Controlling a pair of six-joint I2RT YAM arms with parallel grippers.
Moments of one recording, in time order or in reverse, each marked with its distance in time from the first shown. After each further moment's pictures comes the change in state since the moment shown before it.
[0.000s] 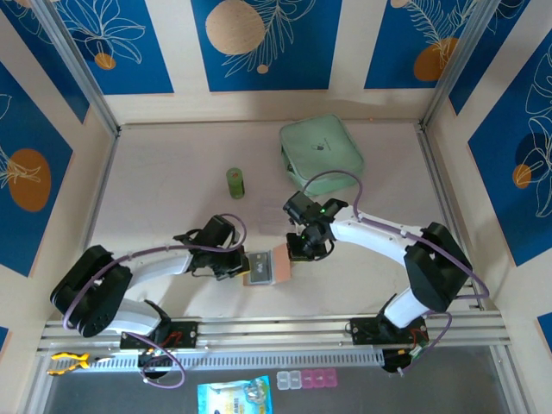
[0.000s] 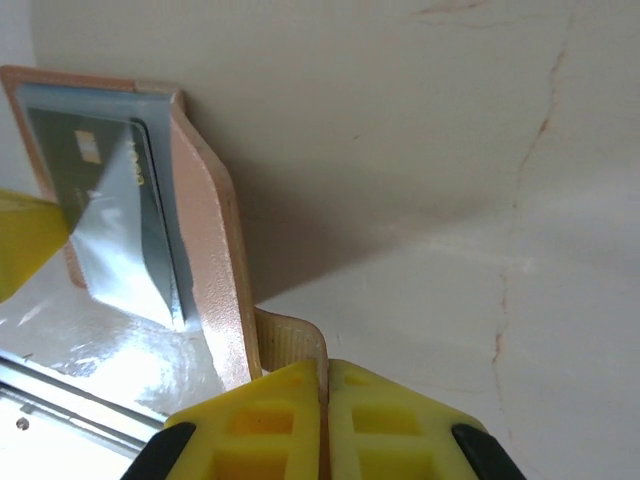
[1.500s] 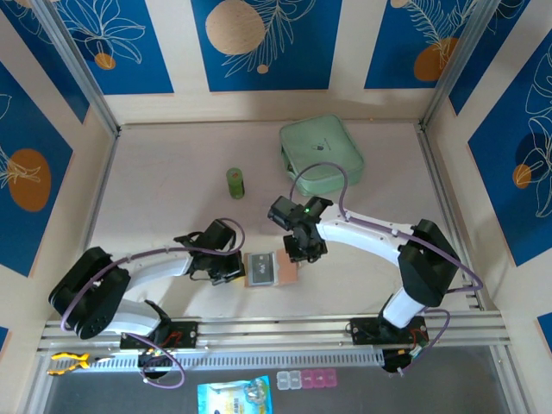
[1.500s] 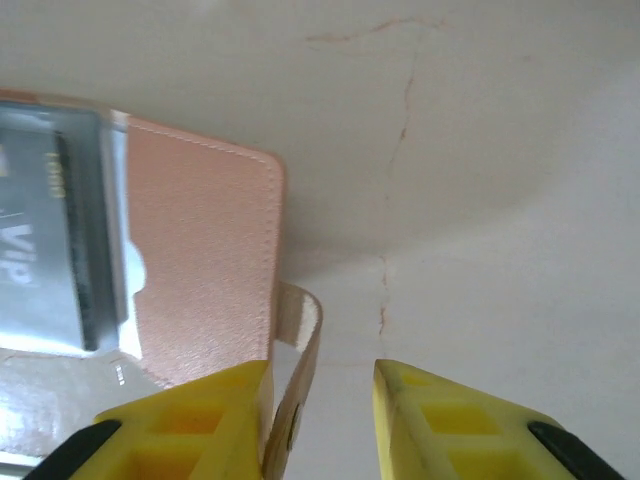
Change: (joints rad) left arm -0.023 -0.013 -0.002 -0.098 -0.069 -0.018; right arm 0.124 0.056 0.166 -0.231 0.286 0.021
